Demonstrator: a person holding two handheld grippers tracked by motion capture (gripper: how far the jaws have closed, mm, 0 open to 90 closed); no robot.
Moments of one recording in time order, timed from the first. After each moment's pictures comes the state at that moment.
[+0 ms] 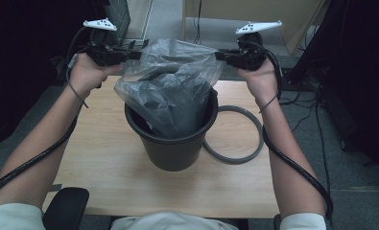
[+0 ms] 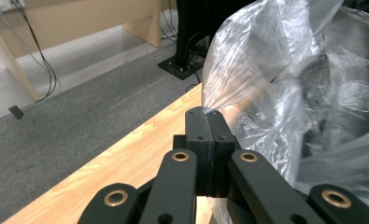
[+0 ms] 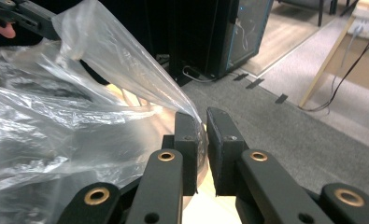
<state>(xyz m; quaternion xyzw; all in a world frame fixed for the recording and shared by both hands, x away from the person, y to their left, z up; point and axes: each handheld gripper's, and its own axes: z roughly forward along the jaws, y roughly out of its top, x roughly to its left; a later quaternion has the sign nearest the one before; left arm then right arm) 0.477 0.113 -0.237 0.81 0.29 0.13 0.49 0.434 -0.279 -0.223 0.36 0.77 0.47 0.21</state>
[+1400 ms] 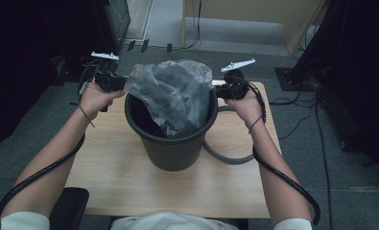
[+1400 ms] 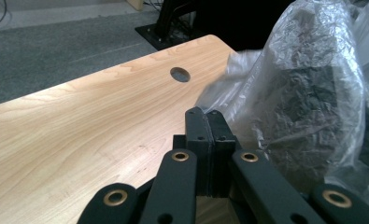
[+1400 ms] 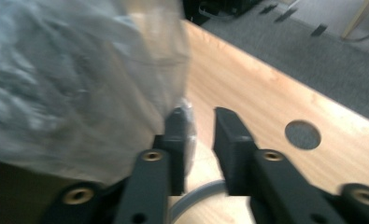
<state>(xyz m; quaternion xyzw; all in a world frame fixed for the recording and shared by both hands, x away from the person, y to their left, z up) 0.488 0.133 -0.330 0.79 0.36 0.01 0.50 0.447 -0.275 -0.336 0.40 0.81 0.42 0.12</state>
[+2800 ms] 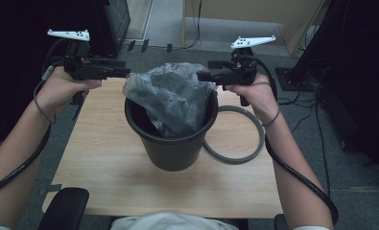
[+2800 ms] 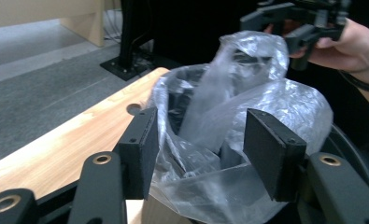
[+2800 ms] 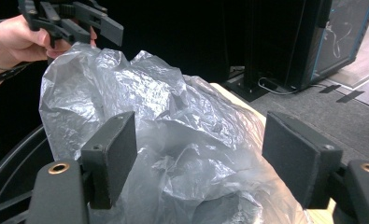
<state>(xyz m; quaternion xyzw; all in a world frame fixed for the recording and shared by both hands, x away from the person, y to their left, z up) 0.429 0.158 -0.232 0.80 0.25 0.01 0.54 0.411 -0.264 -0.241 0.29 0.77 0.56 0.07</state>
